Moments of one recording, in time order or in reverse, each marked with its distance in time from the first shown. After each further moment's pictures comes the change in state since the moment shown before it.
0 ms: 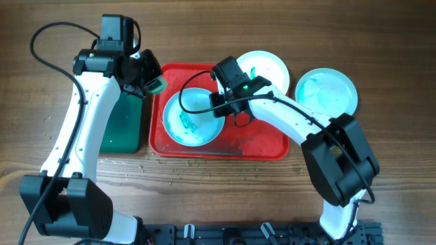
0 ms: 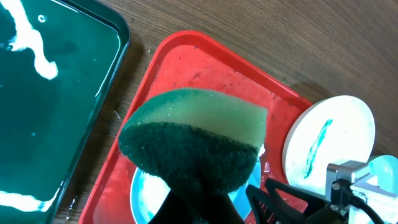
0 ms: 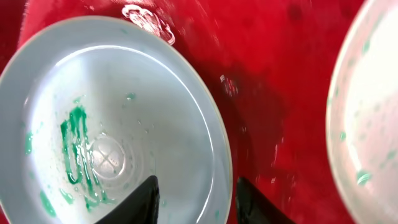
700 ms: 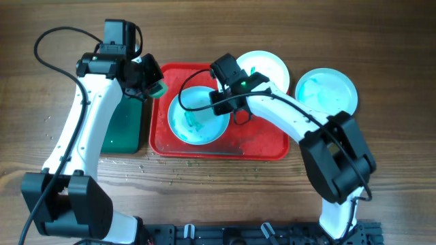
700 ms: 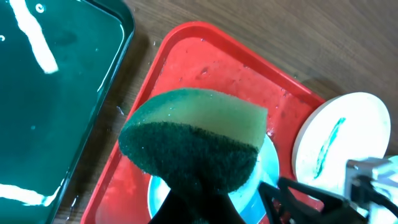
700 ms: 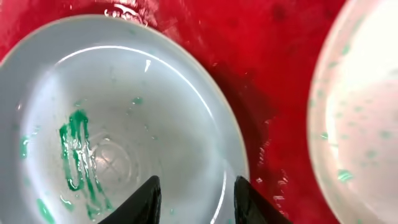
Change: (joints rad) left arm 0.000 0.000 -0.050 0.032 -0.003 0.000; right arm 0.000 0.024 0.055 -0.081 0.055 0.021
